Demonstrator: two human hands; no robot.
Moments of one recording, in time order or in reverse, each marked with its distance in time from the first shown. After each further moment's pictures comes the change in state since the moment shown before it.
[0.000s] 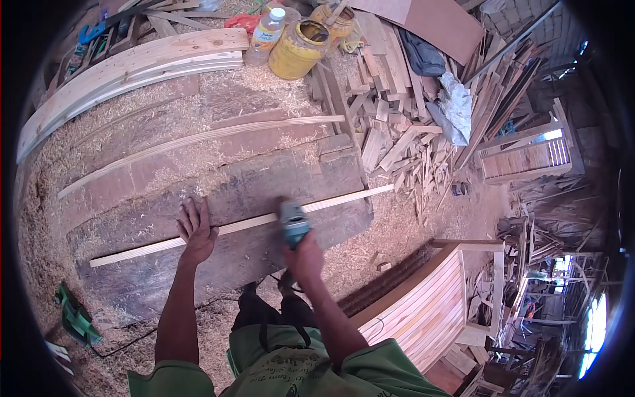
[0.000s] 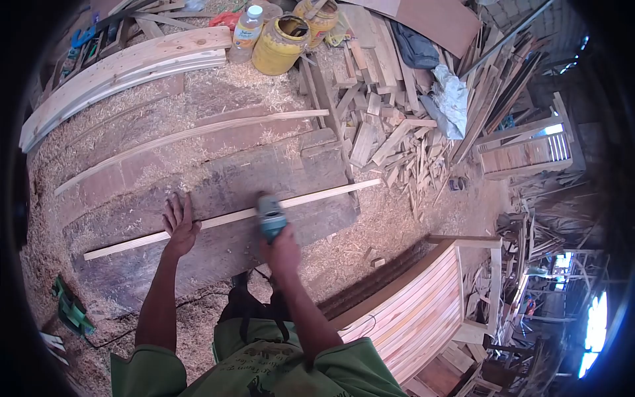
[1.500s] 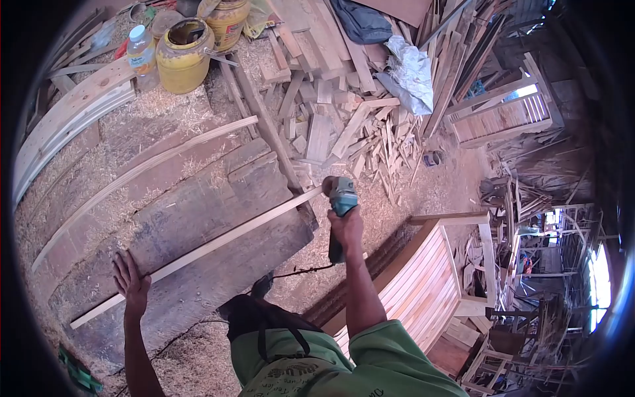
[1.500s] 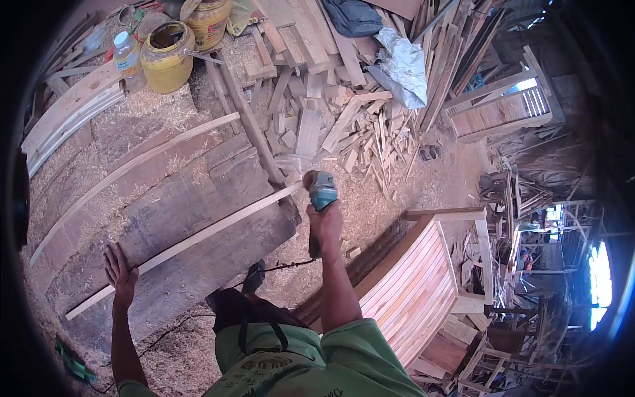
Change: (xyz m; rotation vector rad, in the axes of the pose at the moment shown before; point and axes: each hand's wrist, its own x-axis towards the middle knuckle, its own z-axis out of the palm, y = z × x) left_hand 0.005 0.001 0.017 0.191 0.157 -0.065; right_hand 0.203 0.260 -0.135 0.134 0.258 0.258
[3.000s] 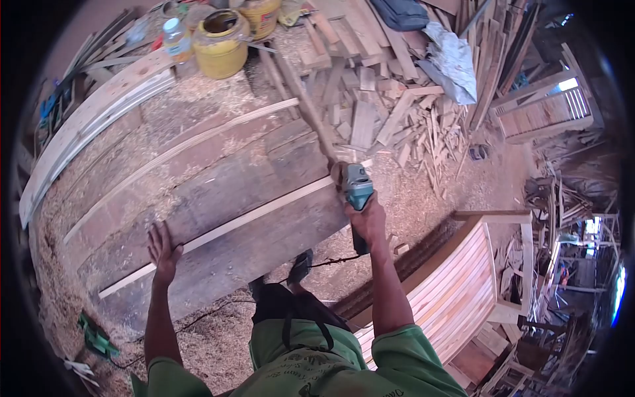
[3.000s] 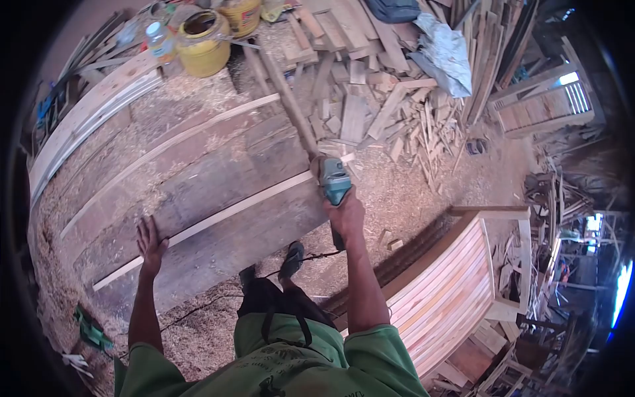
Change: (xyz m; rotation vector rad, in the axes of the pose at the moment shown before) left_hand 0.000 0.010 -0.012 -0.080 -0.039 0.002; right_hand -0.040 -0.037 0.002 -0.006 -0.239 -0.096
